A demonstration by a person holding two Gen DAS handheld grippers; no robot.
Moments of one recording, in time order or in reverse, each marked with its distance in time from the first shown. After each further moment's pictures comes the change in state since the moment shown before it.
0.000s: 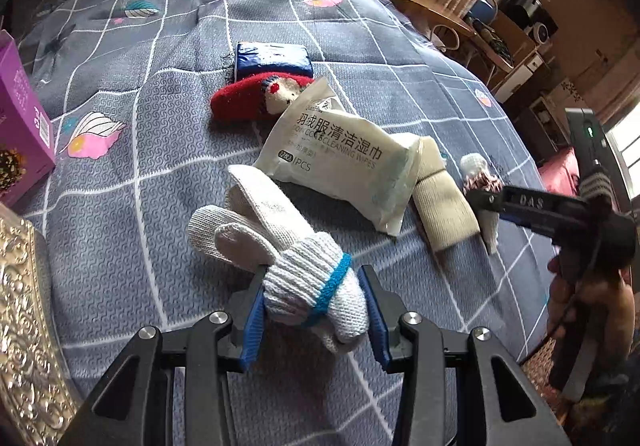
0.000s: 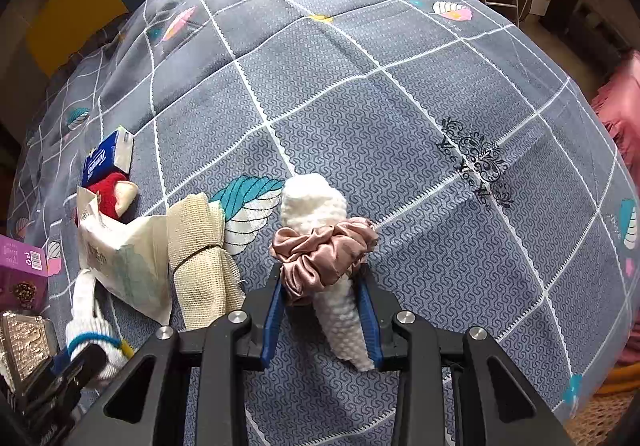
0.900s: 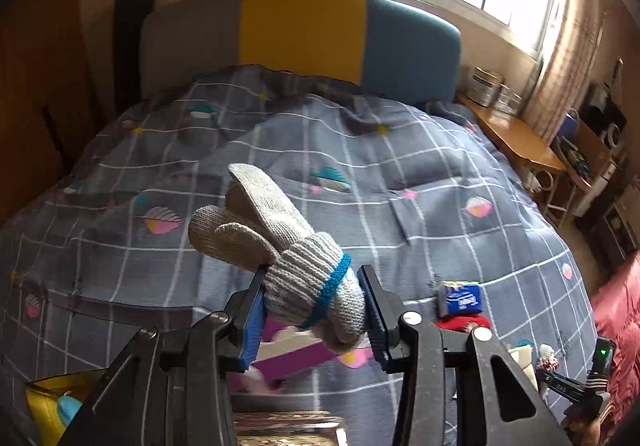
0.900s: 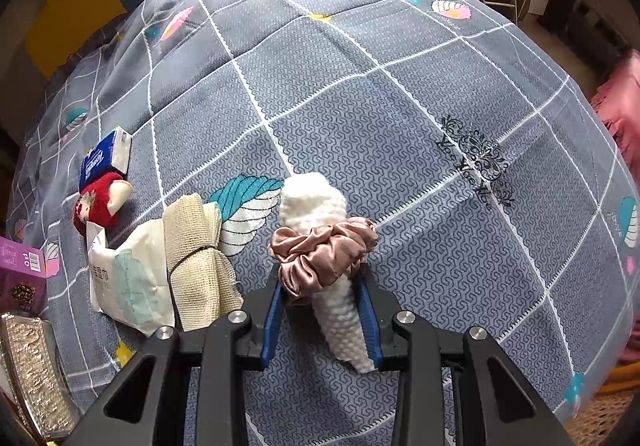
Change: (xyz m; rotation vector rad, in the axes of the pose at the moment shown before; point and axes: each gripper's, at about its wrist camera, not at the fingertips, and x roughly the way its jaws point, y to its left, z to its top) left arm -0.177 0.182 0.128 -0.207 -0.368 0.329; right arm 0.003 0.001 -0.001 0.002 -0.003 -0.009
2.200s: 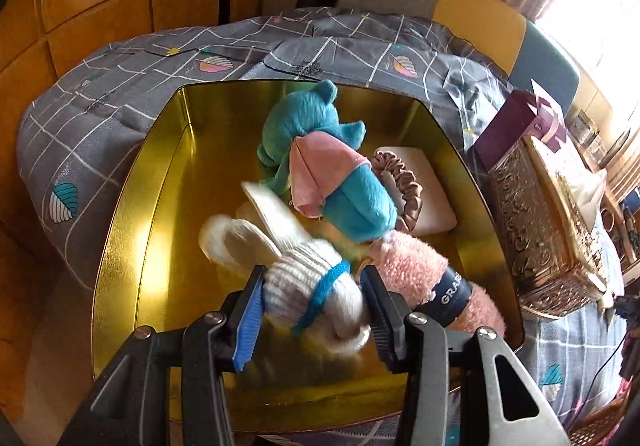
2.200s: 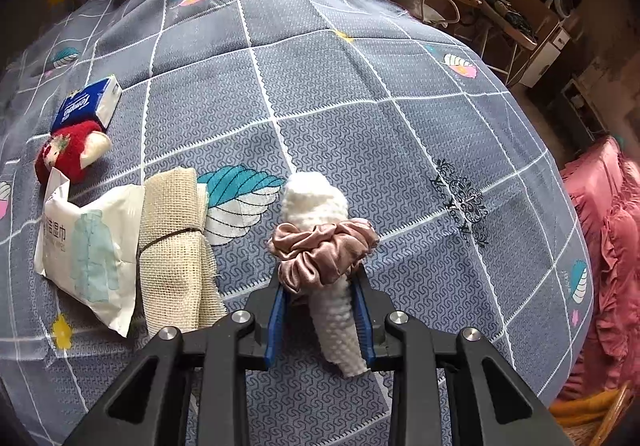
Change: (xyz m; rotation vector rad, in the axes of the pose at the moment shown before) left arm -0.111 0.220 -0.313 -0.360 0.060 0.208; right arm 0.006 0.033 -0.008 -0.219 -0.071 -0.225
